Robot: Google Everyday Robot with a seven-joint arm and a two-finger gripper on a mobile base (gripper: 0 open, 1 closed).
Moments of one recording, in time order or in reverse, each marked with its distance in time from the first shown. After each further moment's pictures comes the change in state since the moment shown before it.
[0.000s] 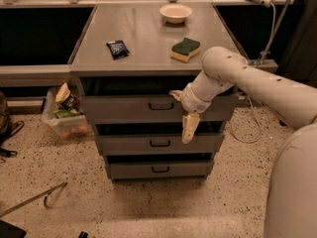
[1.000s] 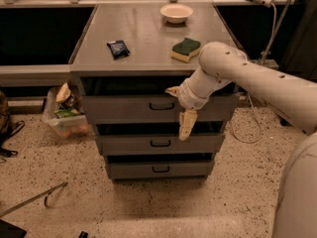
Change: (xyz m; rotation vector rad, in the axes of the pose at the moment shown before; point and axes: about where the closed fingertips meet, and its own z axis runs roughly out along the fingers) arm -0.020 -0.007 -0.017 0.061 0.022 -0.047
